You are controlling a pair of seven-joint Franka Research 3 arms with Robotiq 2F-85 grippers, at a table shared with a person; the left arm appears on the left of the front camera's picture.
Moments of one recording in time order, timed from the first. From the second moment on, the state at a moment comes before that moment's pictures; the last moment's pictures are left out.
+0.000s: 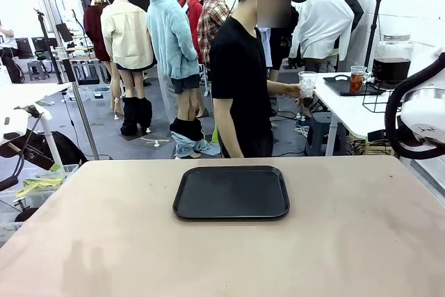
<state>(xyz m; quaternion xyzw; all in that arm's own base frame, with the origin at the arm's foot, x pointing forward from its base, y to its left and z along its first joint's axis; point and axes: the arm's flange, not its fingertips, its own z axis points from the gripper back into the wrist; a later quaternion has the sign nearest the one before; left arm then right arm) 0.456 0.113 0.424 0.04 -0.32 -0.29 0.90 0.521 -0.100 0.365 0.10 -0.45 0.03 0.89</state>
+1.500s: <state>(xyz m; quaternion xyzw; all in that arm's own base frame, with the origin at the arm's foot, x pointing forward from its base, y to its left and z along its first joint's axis) 0.456 0.113 0.424 0.04 -0.32 -0.29 0.90 0.520 -0.101 0.365 0.10 -0.45 0.03 0.89</state>
